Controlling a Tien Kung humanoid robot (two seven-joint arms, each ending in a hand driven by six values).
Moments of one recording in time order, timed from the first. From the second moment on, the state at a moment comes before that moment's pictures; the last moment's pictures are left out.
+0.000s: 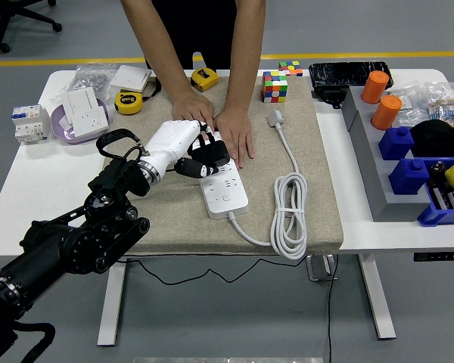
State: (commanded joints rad) left arm -0.68 0.05 -0.79 -0.80 2.04 0.27 0.01; right arm 0.09 -0.11 1.60 0.18 -1.16 -0.13 -0.12
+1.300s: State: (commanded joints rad) left arm -0.62 0.09 -0.86 -0.81 1.86 0.16 0.00; right arm 0.09 -0.11 1.60 0.18 -1.16 -0.12 -0.11
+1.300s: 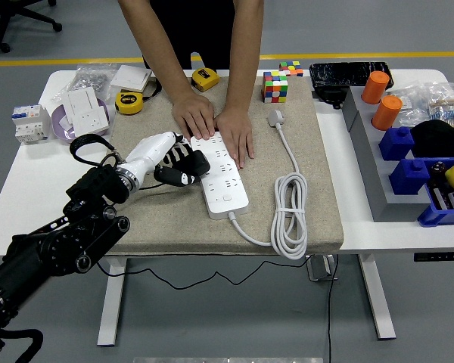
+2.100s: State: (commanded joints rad) left arm -0.65 0.10 -0.82 -0.81 1.88 0.16 0.00; right arm 0.09 -0.11 1.60 0.18 -1.14 -0.13 -0.11
